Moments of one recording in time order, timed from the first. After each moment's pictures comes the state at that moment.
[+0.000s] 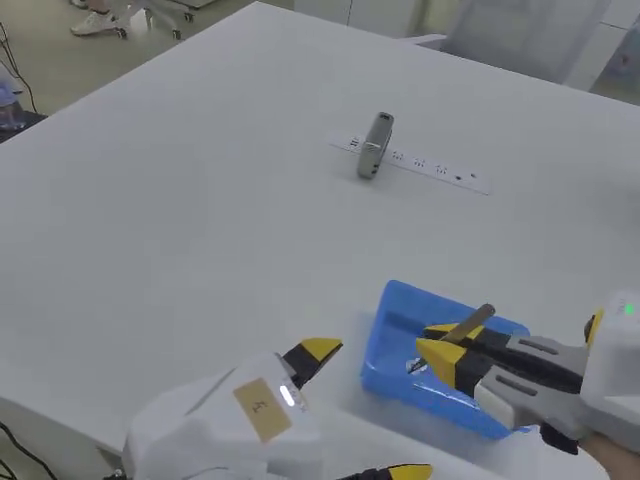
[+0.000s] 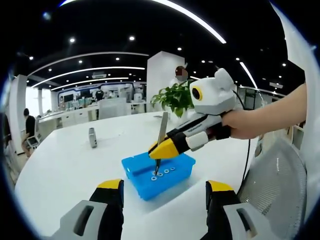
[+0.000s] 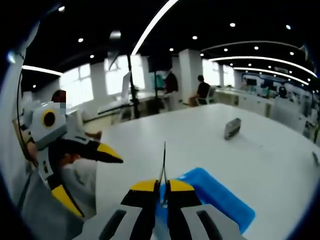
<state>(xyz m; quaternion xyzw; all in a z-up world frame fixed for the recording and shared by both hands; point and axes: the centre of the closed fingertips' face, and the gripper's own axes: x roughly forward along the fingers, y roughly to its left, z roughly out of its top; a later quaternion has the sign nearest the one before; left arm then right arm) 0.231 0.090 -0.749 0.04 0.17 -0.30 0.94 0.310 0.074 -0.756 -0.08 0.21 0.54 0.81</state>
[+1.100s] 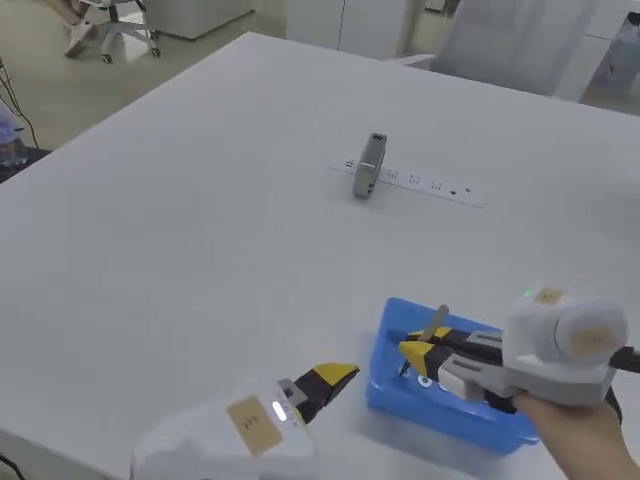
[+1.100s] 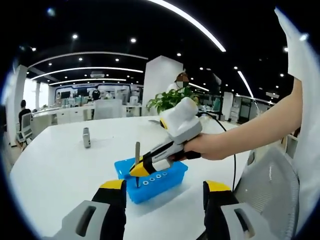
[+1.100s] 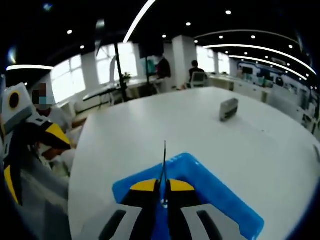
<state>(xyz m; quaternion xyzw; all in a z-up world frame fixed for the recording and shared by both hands) 0.227 0.081 -0.740 0.00 0.15 -0.32 0.93 0.349 0.090 -0.817 -0.11 0.26 0.52 0.81</state>
